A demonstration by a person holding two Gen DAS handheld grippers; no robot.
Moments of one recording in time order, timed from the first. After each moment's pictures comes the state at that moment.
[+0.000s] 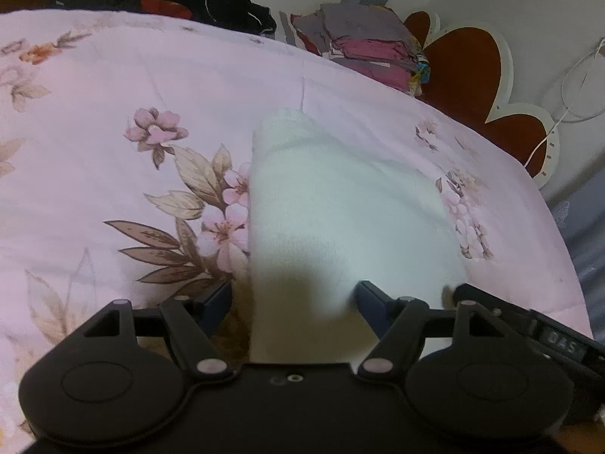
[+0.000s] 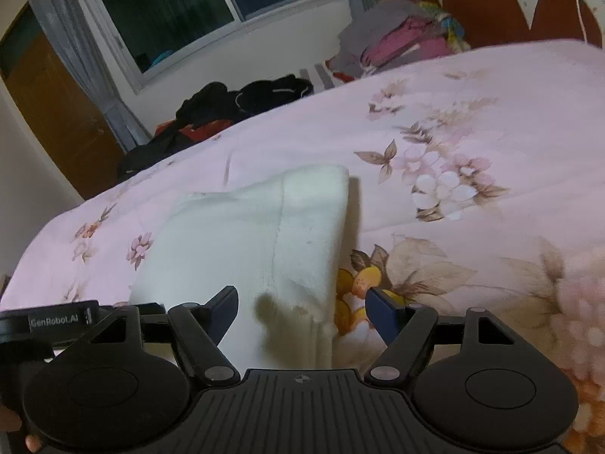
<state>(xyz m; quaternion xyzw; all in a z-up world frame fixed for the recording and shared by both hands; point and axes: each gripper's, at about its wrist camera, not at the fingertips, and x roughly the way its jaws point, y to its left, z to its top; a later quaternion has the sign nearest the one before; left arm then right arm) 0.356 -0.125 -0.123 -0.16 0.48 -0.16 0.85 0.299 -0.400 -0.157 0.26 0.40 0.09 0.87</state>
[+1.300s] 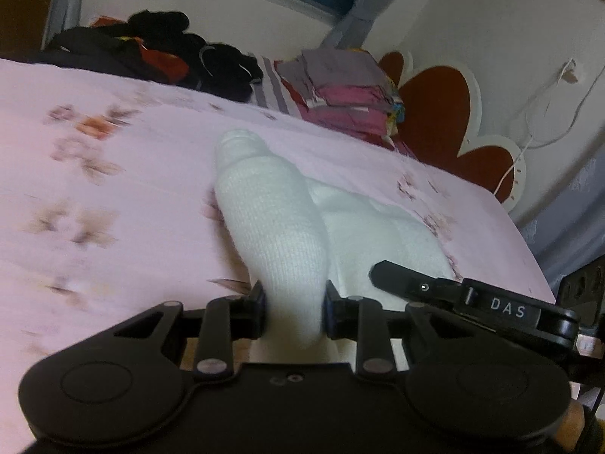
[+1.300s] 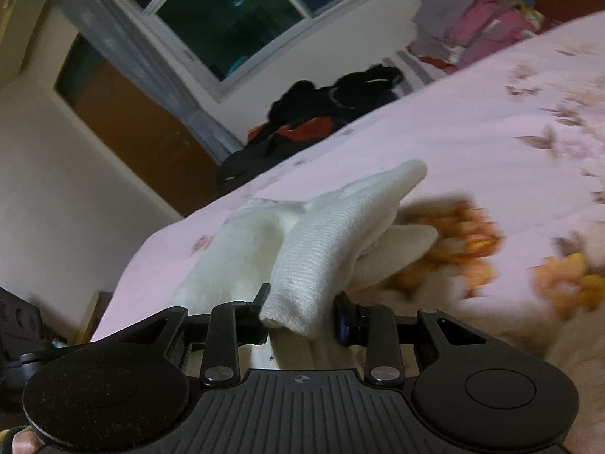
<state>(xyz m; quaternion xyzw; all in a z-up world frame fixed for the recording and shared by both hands) 0.324 -0.012 -0.052 -0.16 0.41 -0.19 0.88 0.305 -0.282 -0.090 0.34 0.36 0.21 0.84</state>
